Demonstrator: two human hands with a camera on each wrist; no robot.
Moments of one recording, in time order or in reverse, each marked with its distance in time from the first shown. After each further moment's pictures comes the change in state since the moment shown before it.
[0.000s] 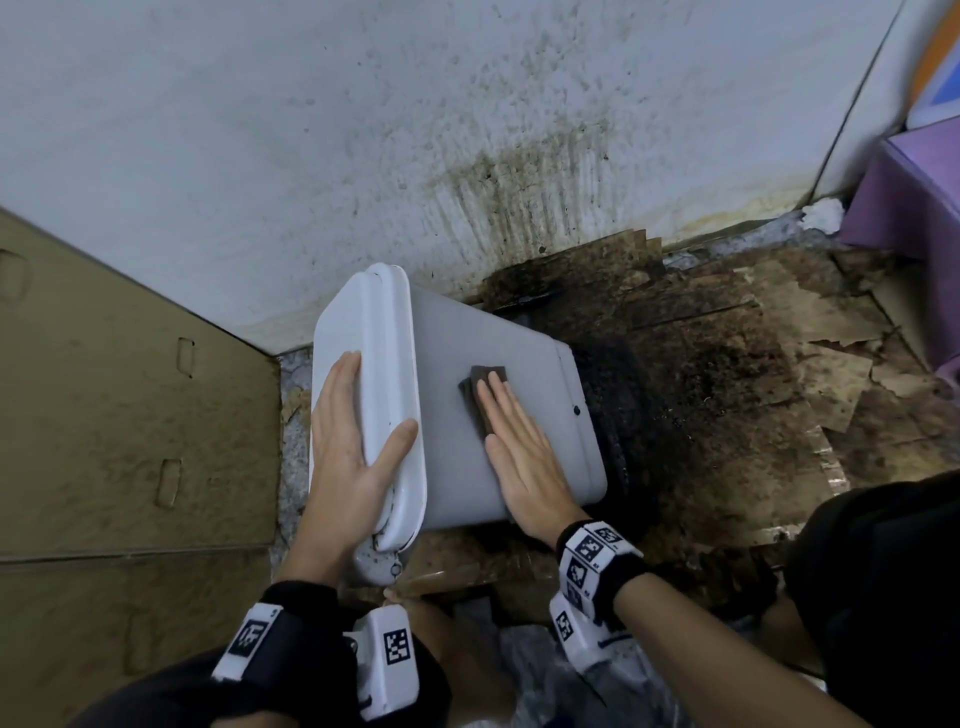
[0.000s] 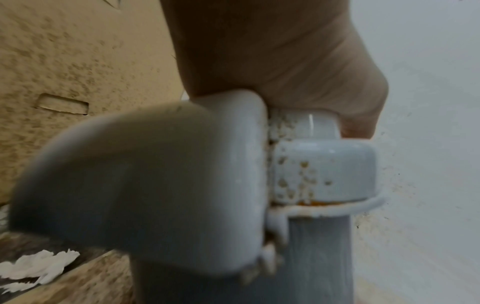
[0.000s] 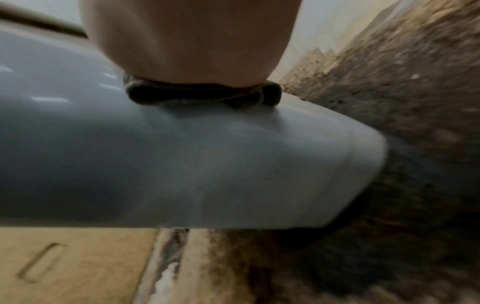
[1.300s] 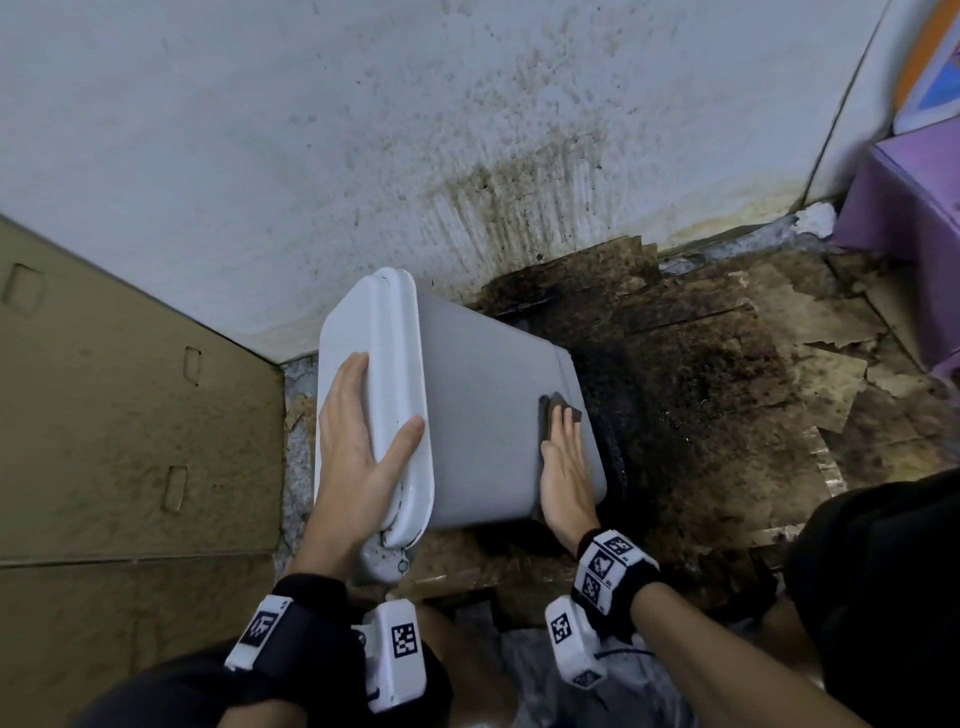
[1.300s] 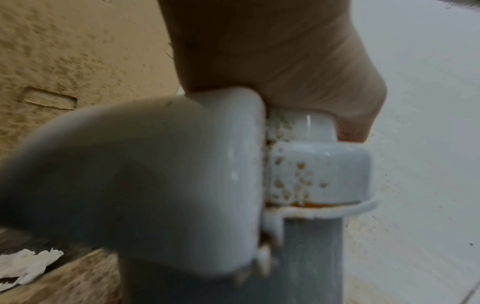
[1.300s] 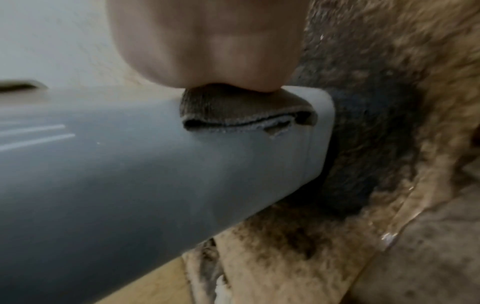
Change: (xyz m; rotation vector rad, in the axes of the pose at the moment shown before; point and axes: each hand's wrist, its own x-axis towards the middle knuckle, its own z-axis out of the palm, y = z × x) left_hand 0.000 0.010 0.003 0.013 0.005 0.010; right_hand -0.006 0.039 0.001 0.152 0.111 0.527
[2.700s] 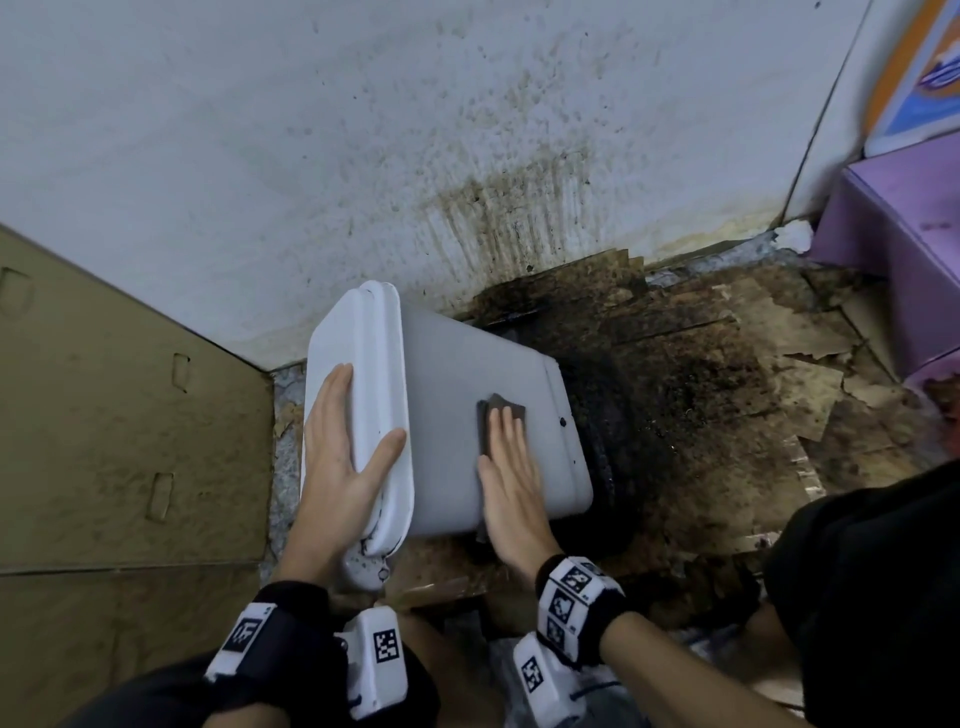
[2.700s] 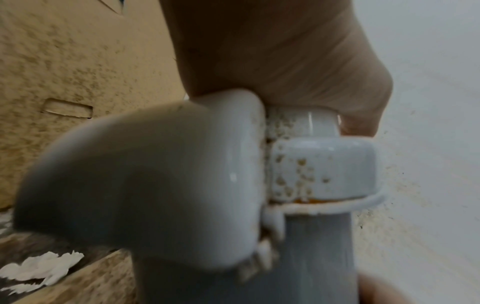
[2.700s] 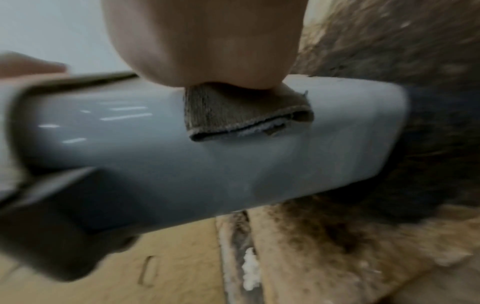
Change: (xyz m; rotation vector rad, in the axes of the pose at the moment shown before) left_hand -0.002 -0.009 -0.004 -0.016 -0.001 -0.013; right_hand -0.040 -0.042 0.019 -0.047 -0.070 -0.256
